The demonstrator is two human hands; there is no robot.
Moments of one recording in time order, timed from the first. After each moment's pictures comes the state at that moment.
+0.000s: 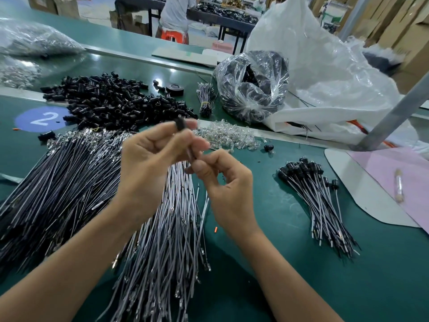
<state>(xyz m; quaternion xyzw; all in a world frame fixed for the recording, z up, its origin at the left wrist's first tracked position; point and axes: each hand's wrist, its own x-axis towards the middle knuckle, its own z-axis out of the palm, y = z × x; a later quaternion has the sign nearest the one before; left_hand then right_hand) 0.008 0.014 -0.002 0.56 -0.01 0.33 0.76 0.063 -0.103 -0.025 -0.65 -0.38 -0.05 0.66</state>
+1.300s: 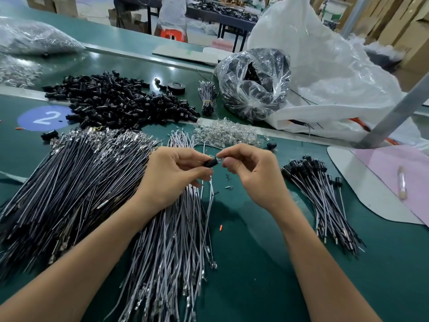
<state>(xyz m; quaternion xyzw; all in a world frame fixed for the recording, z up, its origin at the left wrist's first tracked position) 0.026 0.025 -0.032 0.74 0.04 0.21 0.64 0.113 -0.134 -0.012 -0.77 -0.38 0.01 0.51</state>
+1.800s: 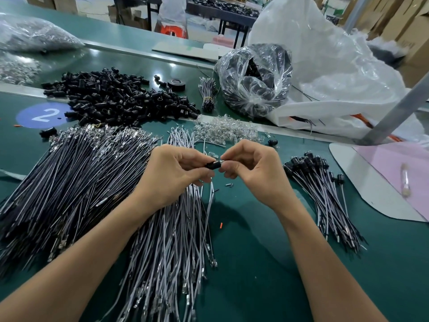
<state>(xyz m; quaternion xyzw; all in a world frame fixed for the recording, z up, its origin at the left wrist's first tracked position) 0.026 0.027 -0.033 0.76 0.01 0.21 0.62 0.120 -0.137 -0.018 -0.74 -0.38 0.07 0.55</state>
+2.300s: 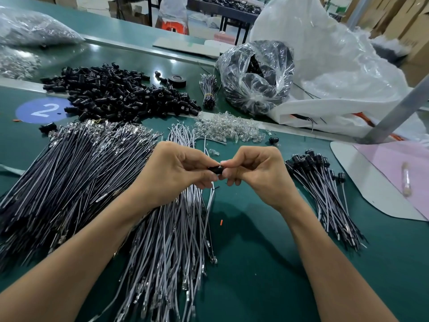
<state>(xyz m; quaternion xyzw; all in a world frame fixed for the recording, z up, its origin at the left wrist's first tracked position) 0.020 0.026 -0.028 0.75 -0.05 0.17 0.63 0.117 -0.142 -0.017 -0.67 -0.41 0.14 0.60</state>
